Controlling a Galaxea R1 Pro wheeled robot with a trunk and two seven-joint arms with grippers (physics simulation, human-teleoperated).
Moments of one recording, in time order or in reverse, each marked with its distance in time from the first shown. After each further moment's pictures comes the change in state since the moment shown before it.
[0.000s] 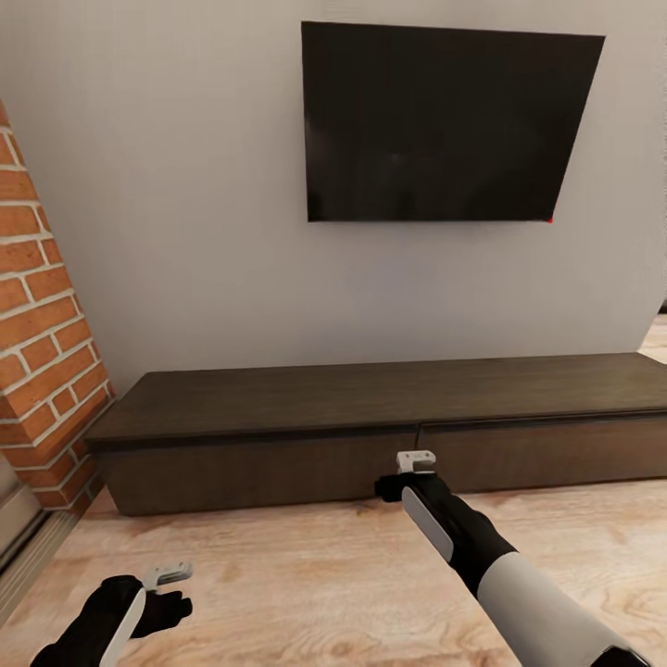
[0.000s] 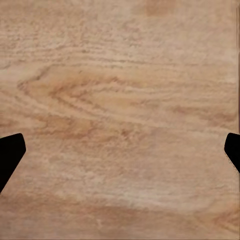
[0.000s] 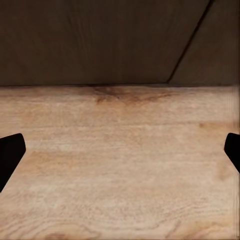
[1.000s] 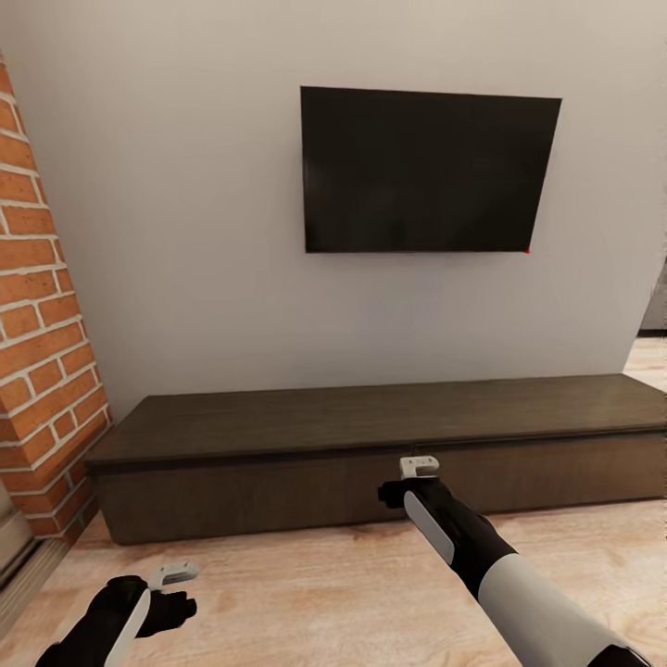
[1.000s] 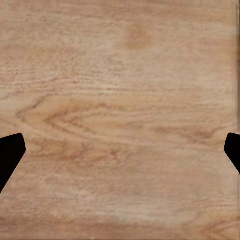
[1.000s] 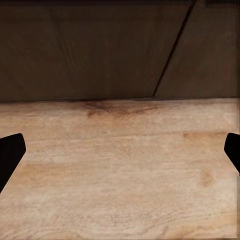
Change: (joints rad) left arm 0.000 -0.007 -0.021 0.002 -0.003 -0.006 -0.004; right arm 0.000 -0.001 0.000 0.043 0.002 -0.006 0.004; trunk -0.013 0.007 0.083
